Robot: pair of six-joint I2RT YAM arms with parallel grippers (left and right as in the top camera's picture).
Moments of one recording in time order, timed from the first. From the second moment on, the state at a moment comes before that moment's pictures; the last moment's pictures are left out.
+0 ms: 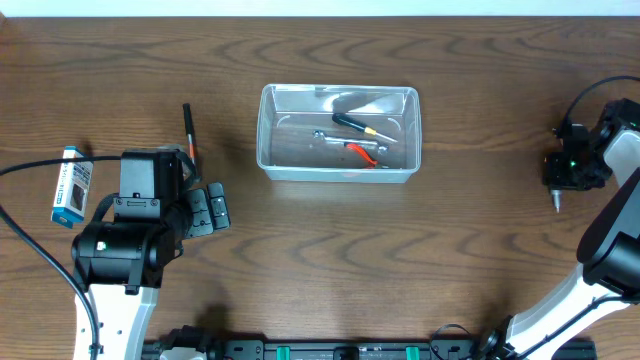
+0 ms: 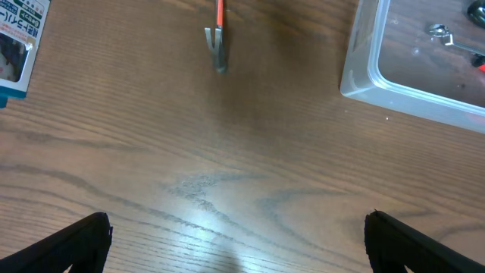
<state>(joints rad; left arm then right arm) -0.07 1.00 1.08 -1.15 -0.08 -0.25 -0.50 2.03 1.34 -0.75 -0.07 -0.42</state>
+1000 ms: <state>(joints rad) -0.07 1.00 1.08 -1.15 -0.08 -0.25 0.09 1.72 1.70 -0.91 -0.10 -0.38</state>
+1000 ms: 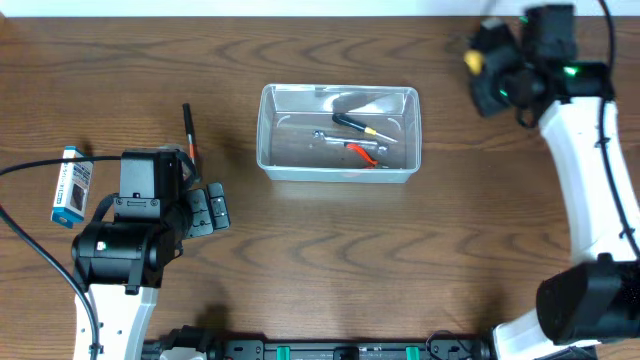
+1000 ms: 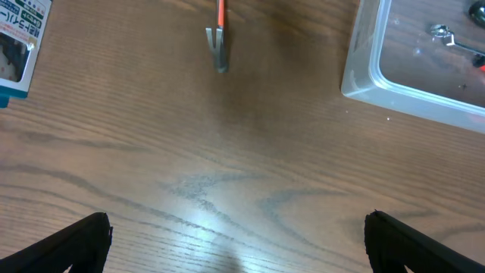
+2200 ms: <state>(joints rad) -0.07 1.00 1.08 -1.15 -0.09 -0.25 0.51 2.18 1.77 -0.94 -0.21 -0.71</state>
